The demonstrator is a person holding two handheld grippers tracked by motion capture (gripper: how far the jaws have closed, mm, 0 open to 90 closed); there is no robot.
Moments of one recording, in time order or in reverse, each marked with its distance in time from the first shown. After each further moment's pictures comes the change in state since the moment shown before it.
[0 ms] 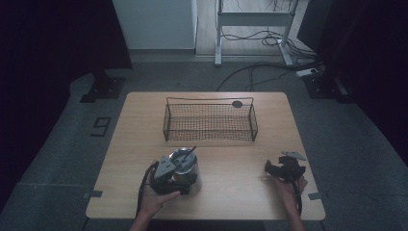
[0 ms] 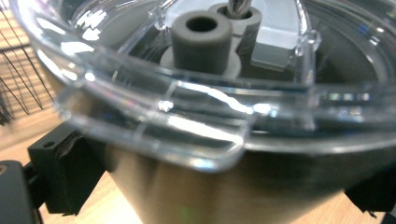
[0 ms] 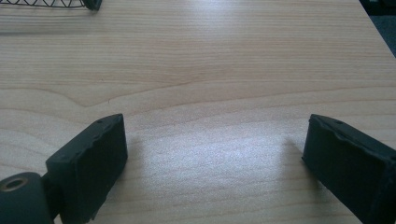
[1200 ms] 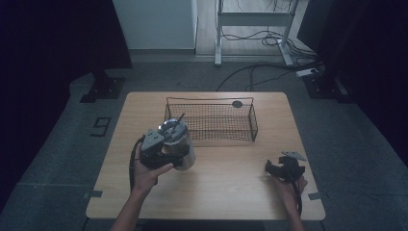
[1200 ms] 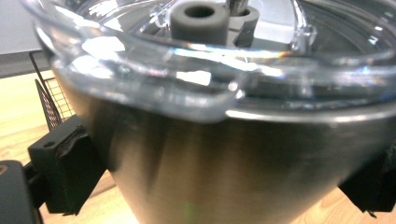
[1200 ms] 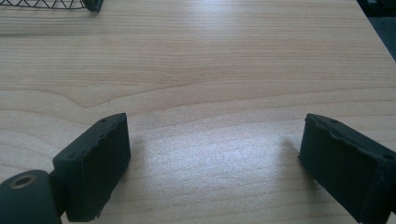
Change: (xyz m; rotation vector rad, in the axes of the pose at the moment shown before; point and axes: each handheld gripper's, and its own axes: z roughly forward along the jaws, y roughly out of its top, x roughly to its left) left arm 0.030 0.075 -0.023 -0.094 0.077 -0.057; right arm 0.000 0.000 0.000 -0.006 0.000 0.001
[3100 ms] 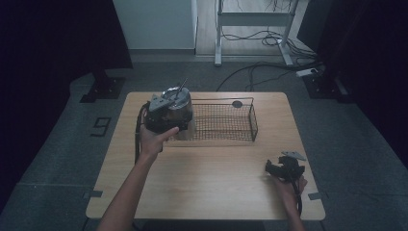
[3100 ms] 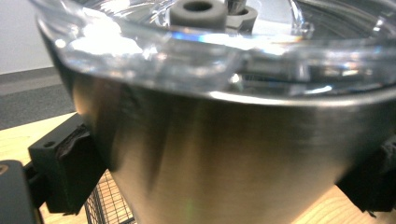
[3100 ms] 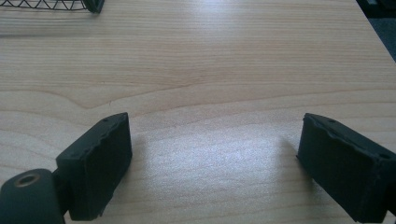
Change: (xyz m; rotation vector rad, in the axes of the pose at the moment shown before) left arm 0.025 0.075 0.042 -0.019 0.091 -0.005; right arm 0.000 0.000 0.000 -0.004 0.002 -0.005
